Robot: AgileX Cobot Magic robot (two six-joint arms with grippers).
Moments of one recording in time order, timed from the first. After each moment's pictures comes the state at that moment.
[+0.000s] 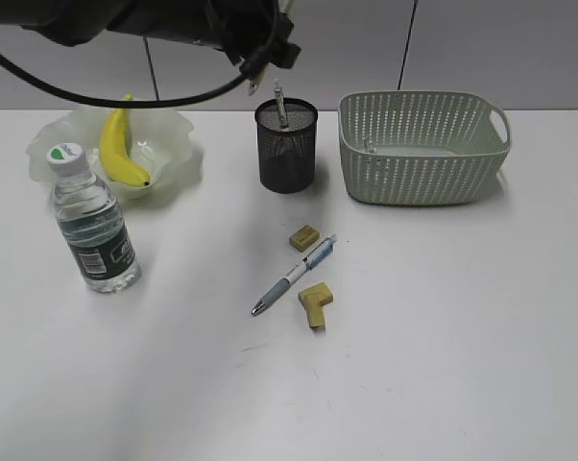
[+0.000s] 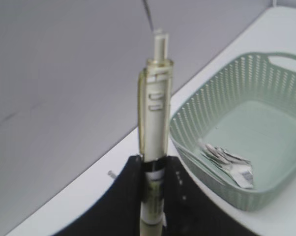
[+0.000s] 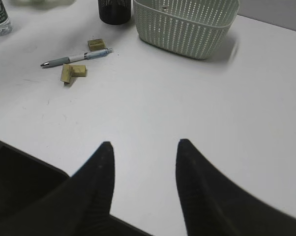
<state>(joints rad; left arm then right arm) -0.56 1.90 -1.49 -0.68 0.12 0.97 0.50 -0.01 -0.51 -0.06 1.04 -0.01</state>
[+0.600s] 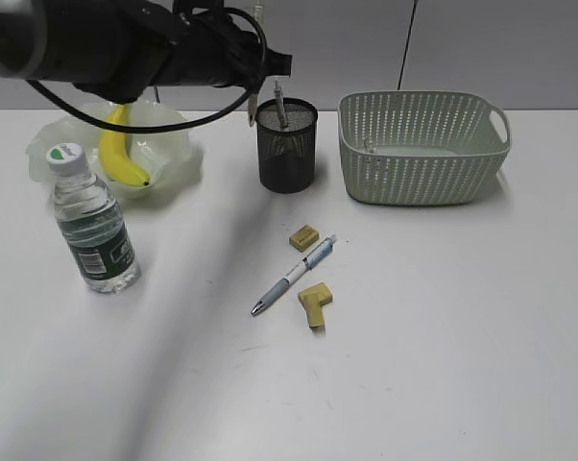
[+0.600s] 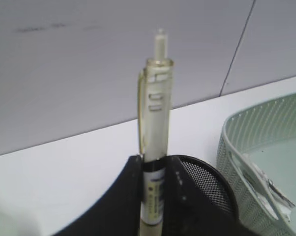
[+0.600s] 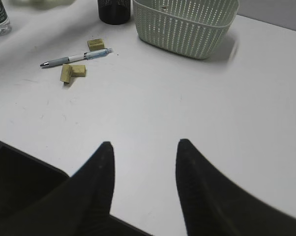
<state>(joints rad) -0.53 2.05 -1.50 -1.04 -0.10 0.90 0.50 -0.01 -0.51 -0.06 1.04 -0.01</state>
